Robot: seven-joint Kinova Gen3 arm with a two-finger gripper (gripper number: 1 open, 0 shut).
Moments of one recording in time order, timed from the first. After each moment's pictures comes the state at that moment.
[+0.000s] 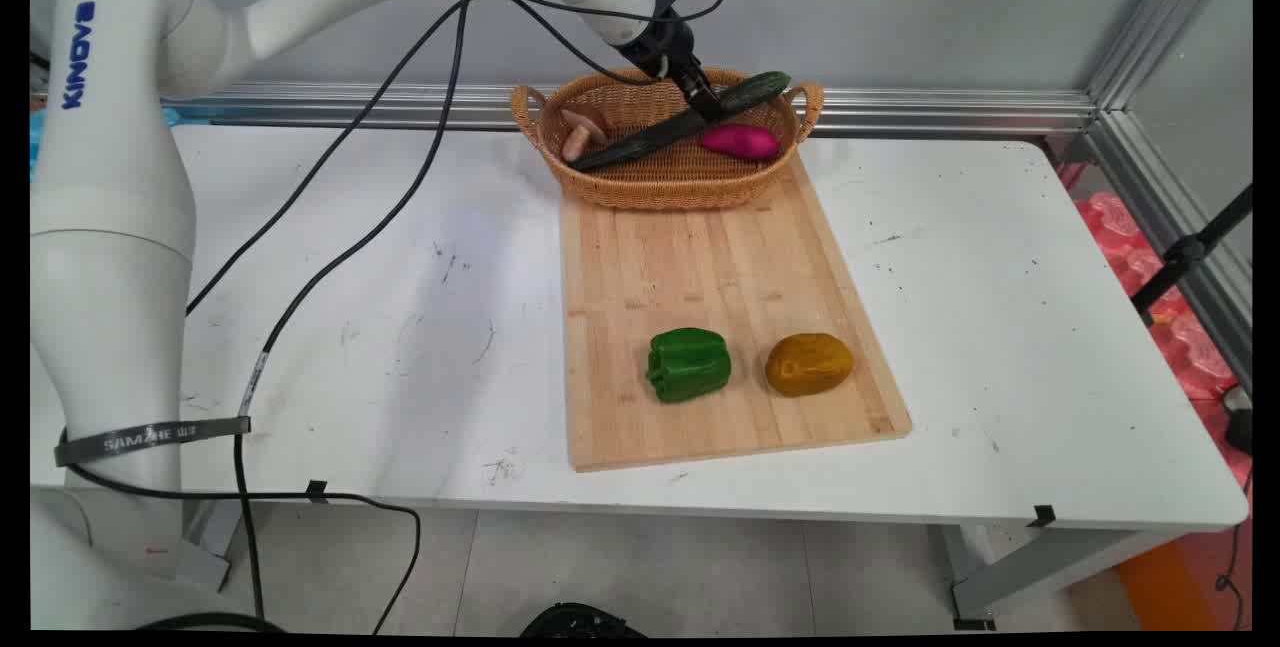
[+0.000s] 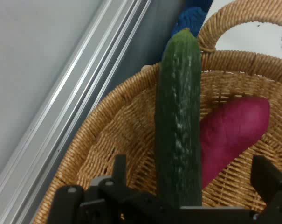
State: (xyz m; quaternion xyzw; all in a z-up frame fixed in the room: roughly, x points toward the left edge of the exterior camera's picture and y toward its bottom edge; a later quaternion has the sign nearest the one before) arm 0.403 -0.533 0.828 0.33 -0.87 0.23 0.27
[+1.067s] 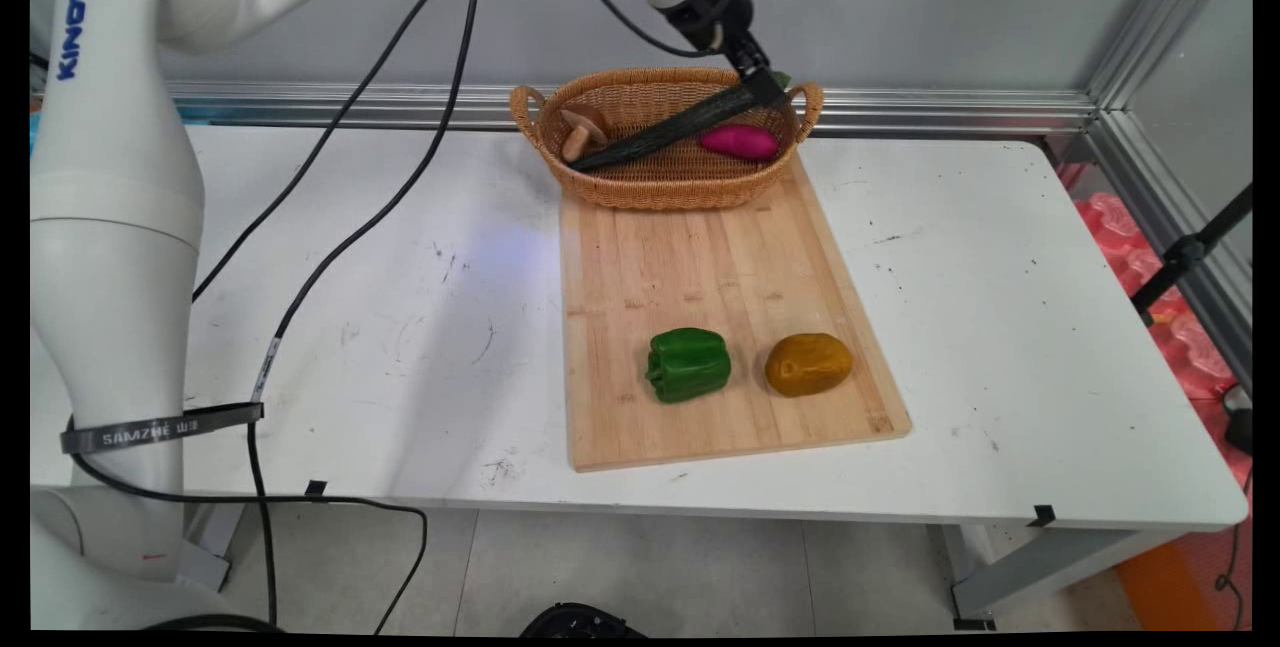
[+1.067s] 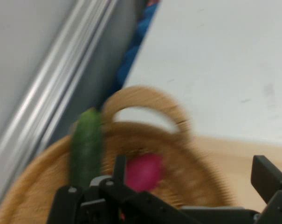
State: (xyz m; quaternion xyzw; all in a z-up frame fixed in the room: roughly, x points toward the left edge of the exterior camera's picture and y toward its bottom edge) arm 0.333 -0.496 0.901 0.30 -0.89 0.20 0.29
